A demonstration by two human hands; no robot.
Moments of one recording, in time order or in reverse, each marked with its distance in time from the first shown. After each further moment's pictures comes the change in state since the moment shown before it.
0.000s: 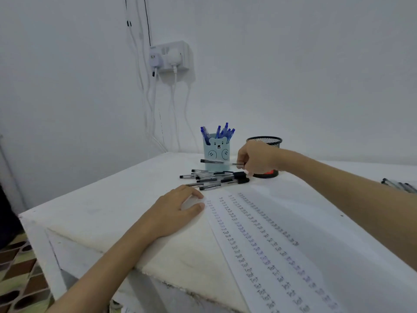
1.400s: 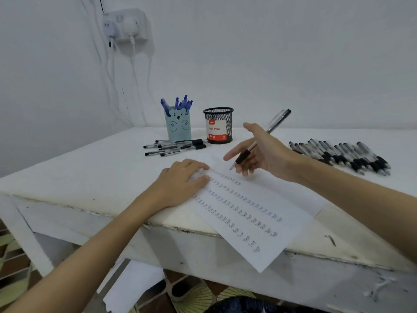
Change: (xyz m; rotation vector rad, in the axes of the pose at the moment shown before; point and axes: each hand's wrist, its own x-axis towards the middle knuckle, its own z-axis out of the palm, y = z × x) left_hand -0.021 0.106 0.040 0.135 -0.142 0.073; right_hand -0.147 0.049 -0.004 1.042 -0.035 0.196
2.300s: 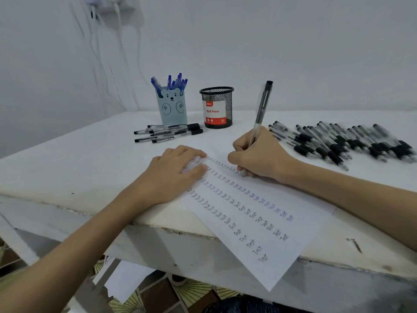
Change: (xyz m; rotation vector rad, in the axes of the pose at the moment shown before) left_hand 0.001 0.000 0.003 0.010 0.014 0.008; right_hand 0.017 0.036 0.019 -0.388 0.203 -0.346
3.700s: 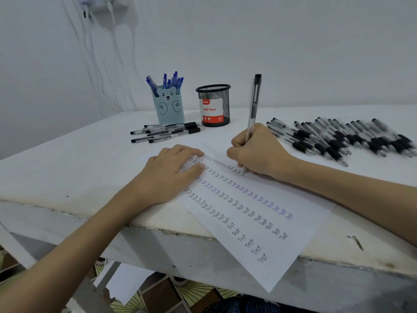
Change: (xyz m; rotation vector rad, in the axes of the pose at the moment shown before) left_hand 0.000 0.000 0.000 -0.002 0.007 -0.001; right_hand 0.001 -0.002 0.001 -0.053 0.053 0.058
